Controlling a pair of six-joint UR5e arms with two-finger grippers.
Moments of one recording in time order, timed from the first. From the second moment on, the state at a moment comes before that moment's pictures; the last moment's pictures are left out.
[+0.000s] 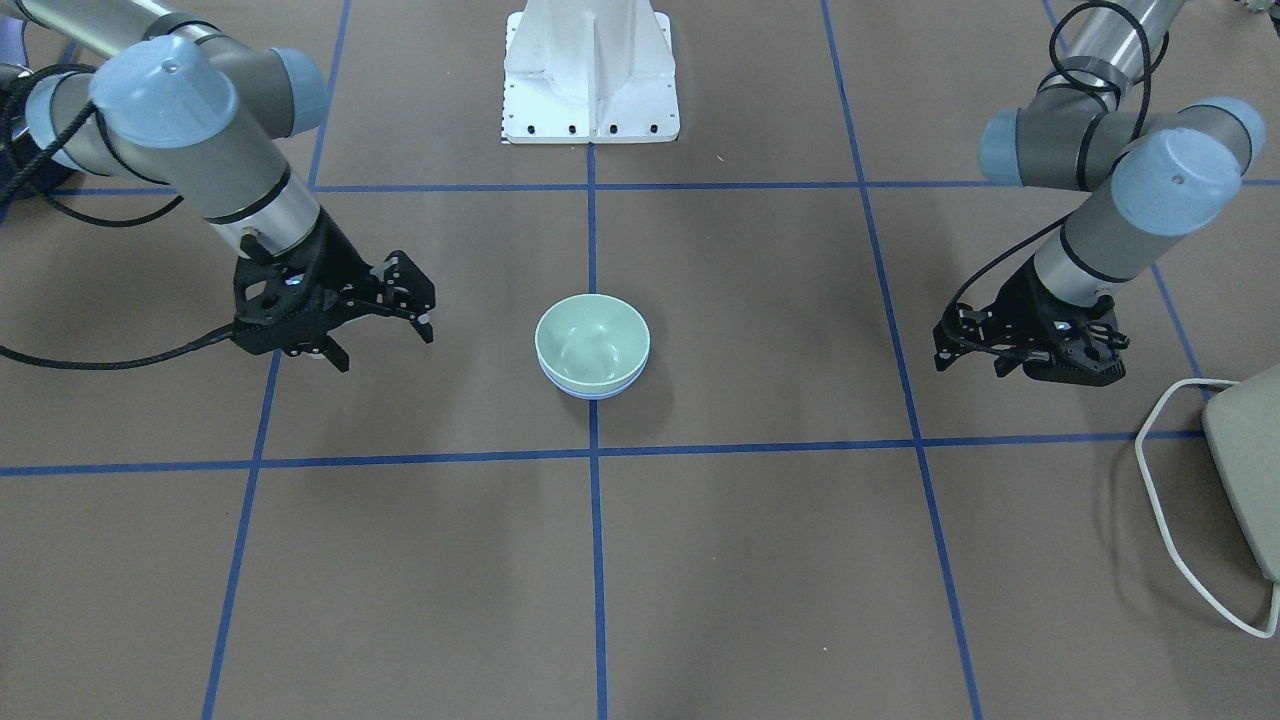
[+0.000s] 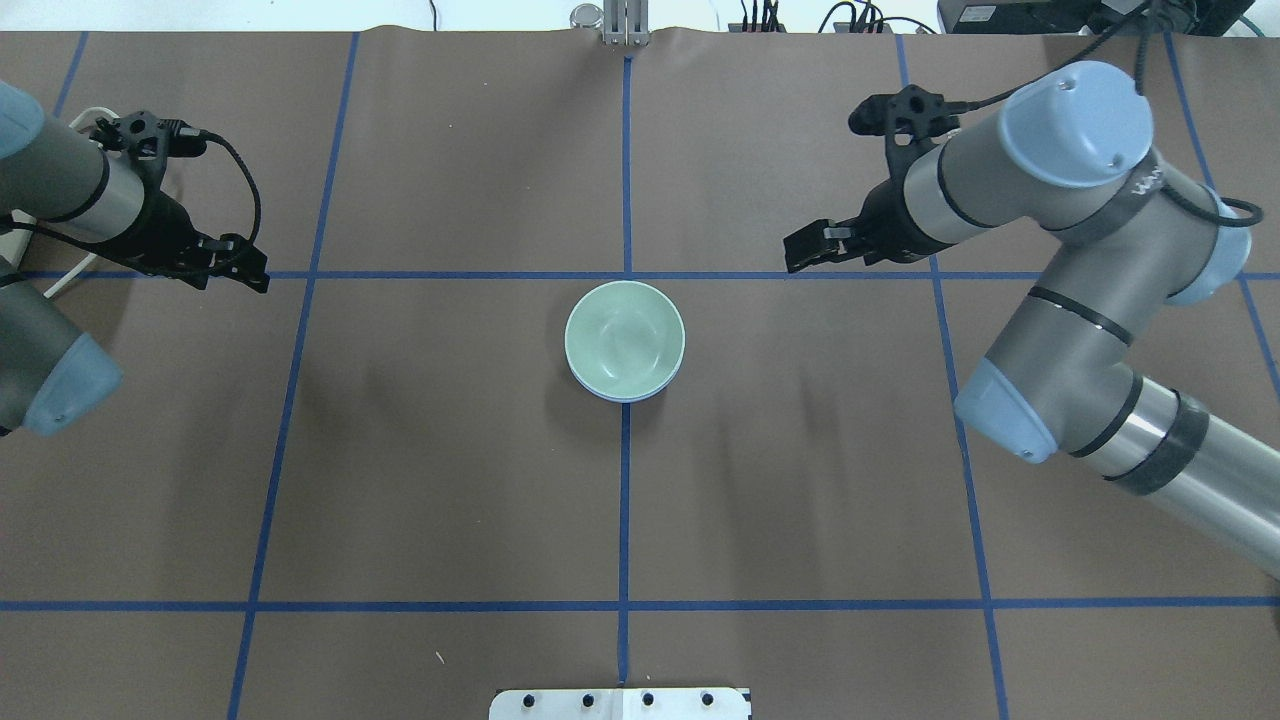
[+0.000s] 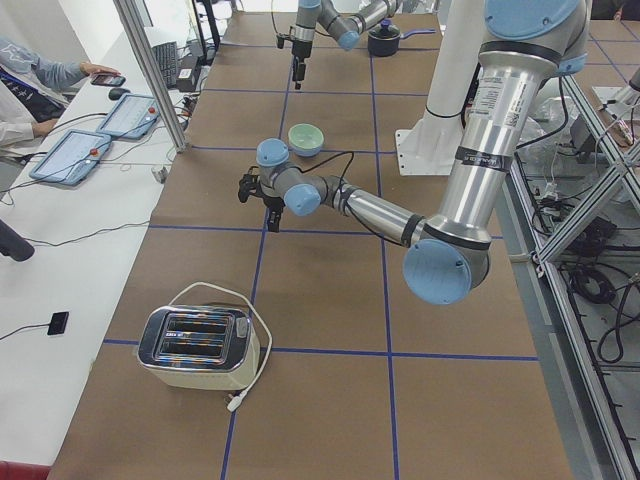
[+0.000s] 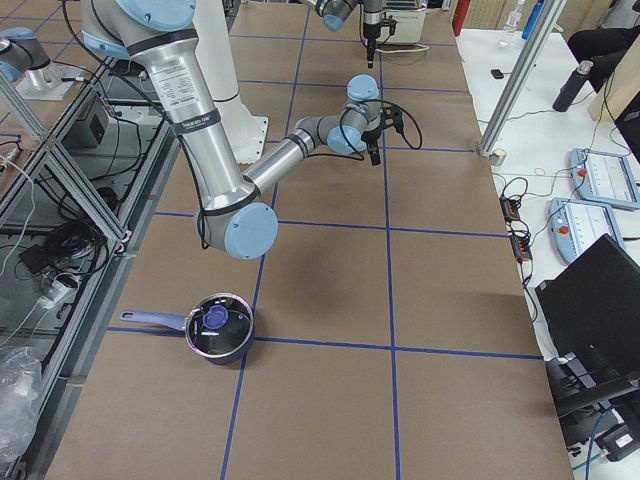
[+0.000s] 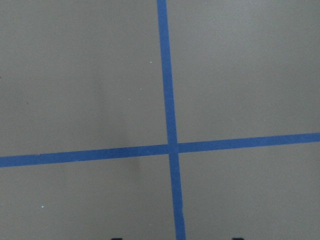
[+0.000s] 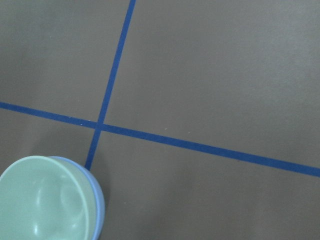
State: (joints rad) left arm -0.97 -1.81 -1.65 -1.94 -2.19 -0.76; right arm 0.84 -1.18 1.76 -1.17 2.09 0.93
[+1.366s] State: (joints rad) left arm -1.26 -1.56 -1.70 -1.93 -2.32 -0.40; right arm 1.23 -1.44 1.69 -1.30 2.26 0.59
